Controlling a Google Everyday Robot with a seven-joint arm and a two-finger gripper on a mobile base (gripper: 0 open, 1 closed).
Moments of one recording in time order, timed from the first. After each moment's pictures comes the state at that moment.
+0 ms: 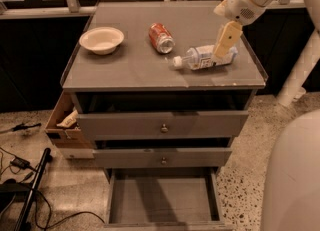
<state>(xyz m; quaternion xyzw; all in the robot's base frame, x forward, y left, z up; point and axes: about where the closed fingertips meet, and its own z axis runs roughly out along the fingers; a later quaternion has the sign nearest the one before) 0.694 -0.178 0.926 -0.62 0.73 0.04 0.27</state>
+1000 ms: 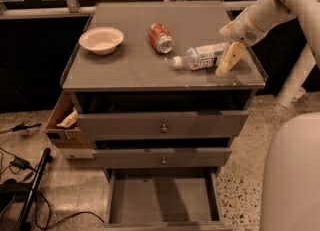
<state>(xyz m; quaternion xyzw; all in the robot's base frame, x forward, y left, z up) 0.713 -0.208 0.859 -0.60 0.75 0.09 0.28</state>
